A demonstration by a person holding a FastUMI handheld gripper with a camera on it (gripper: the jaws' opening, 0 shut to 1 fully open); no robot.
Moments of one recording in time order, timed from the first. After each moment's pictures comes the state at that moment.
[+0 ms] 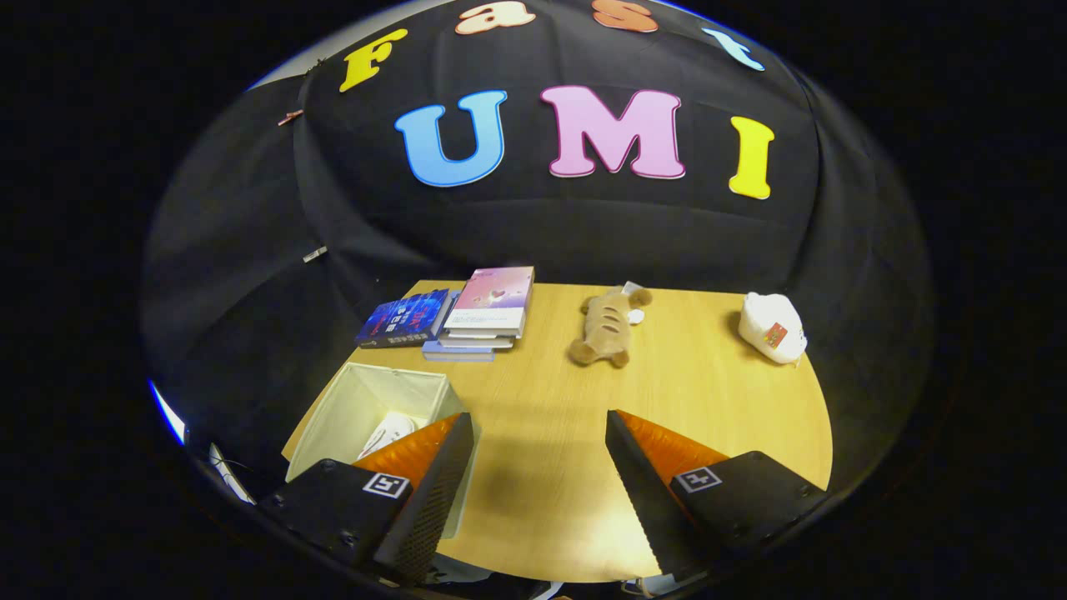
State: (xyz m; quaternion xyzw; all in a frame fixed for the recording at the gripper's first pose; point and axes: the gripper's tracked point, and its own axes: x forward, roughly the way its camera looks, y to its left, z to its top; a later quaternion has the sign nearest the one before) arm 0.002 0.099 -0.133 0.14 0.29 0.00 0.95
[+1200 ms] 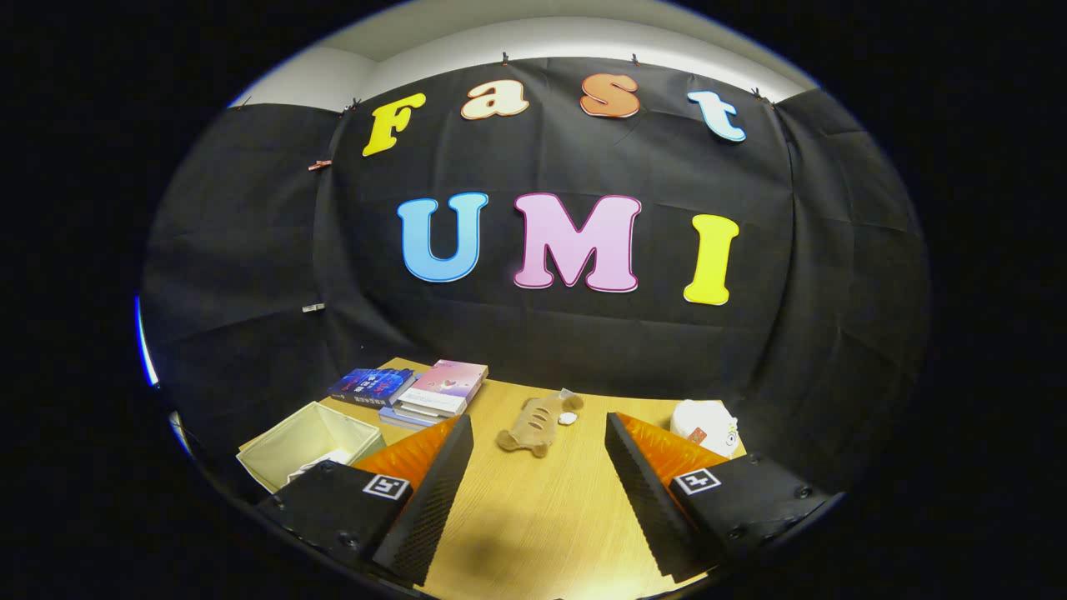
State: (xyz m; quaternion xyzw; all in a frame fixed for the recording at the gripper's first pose) arm -0.018 -0.025 -0.070 0.08 0.12 0.00 0.99
